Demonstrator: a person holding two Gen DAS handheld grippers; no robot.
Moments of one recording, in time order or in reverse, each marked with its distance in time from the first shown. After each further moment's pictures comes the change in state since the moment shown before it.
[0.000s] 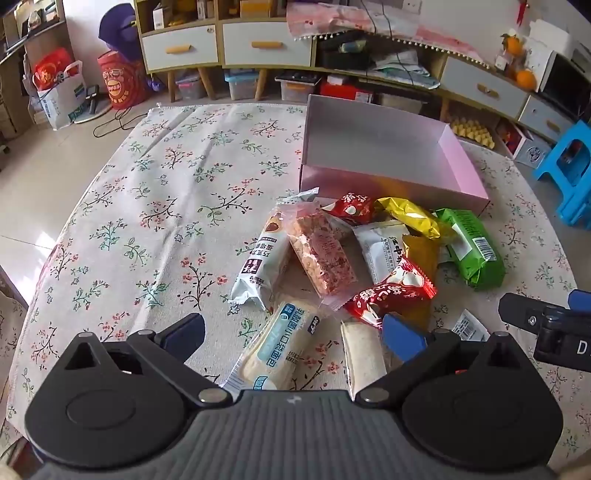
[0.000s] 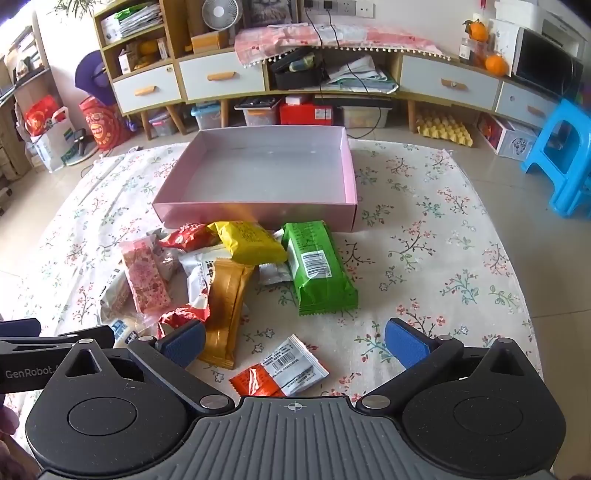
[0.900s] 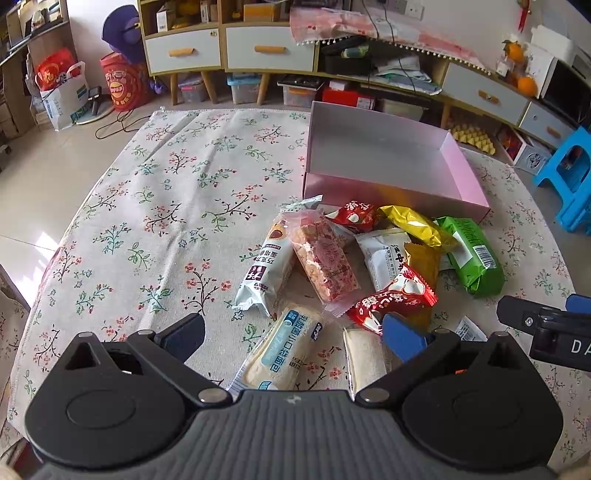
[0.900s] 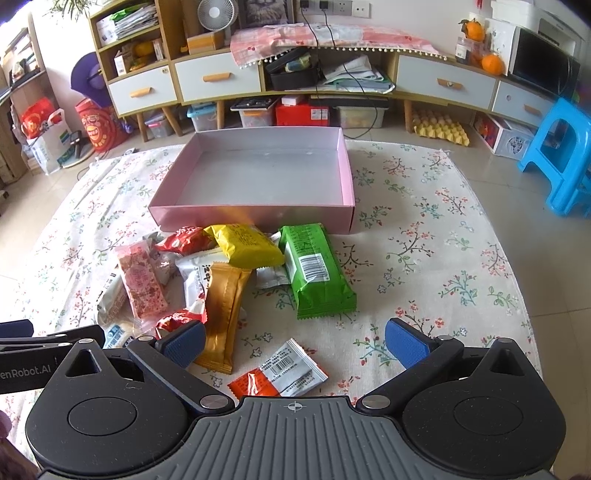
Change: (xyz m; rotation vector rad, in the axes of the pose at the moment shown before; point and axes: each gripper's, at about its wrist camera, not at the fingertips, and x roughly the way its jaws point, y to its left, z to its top) left arm -0.001 0.002 0.002 -0.011 -0.014 0.000; right arm 0.001 0.001 0.002 0.006 -0.004 -0.007
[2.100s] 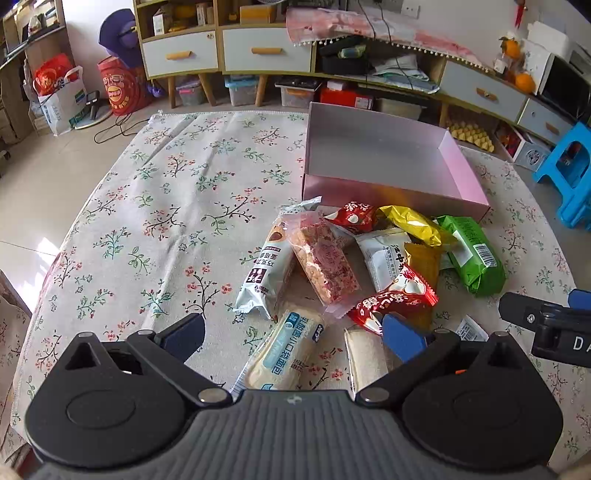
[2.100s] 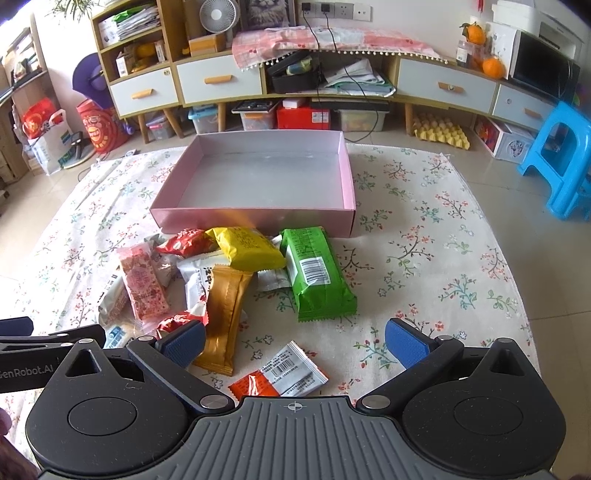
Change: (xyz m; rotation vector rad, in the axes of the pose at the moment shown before) left arm 0.001 -0.002 0.000 0.018 -0.004 0.003; right arm -0.001 0.000 0.002 -0.002 -0.006 -0.005
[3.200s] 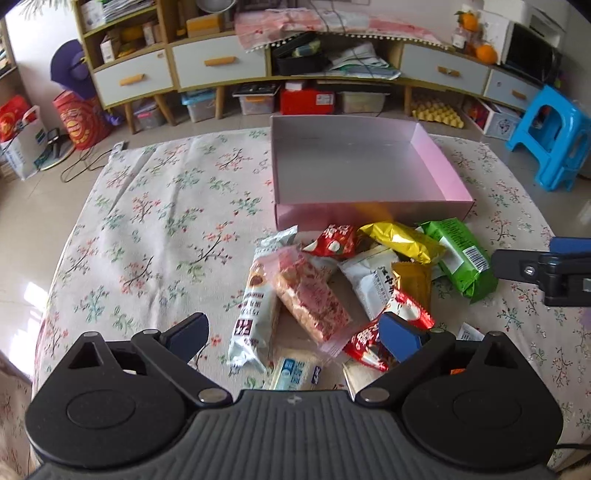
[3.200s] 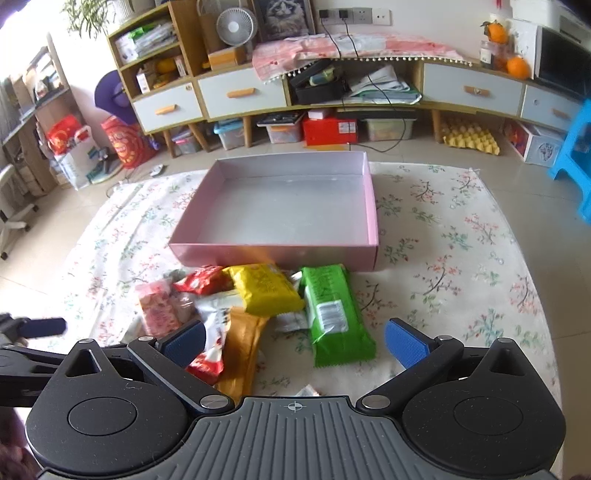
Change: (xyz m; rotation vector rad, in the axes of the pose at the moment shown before) left arm 0.014 -0.004 0.035 0.168 -0.003 -0.072; right arm 0.020 -0.015 0.040 -0.007 -0.014 0.099
